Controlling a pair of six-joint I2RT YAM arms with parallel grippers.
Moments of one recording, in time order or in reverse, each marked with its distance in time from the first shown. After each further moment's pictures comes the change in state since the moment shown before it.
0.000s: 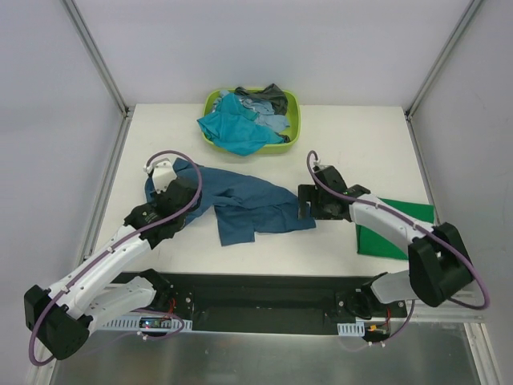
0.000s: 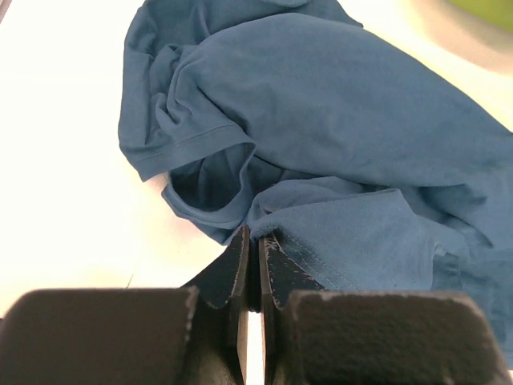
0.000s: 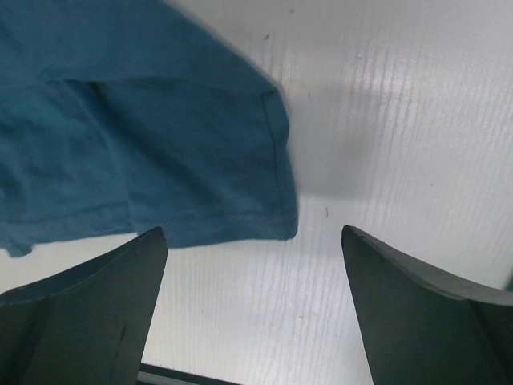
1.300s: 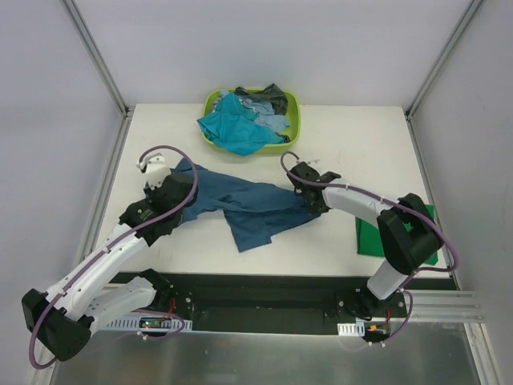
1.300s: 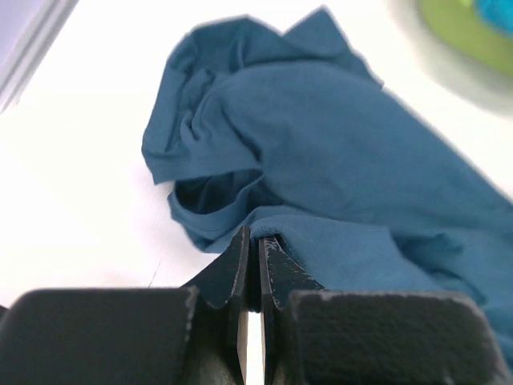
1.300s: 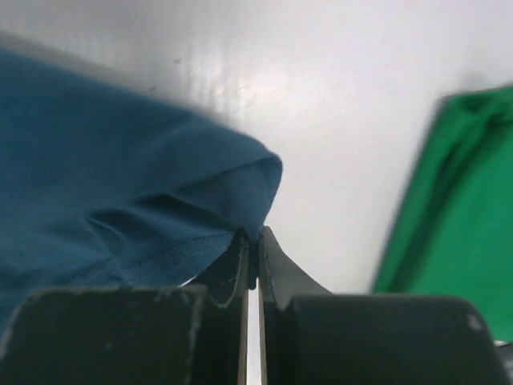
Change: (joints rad) left arm 0.033 -0.010 0.019 -0.027 -0.050 -0.002; right arm 0.111 0.328 0.219 -0.171 0.375 -0.024
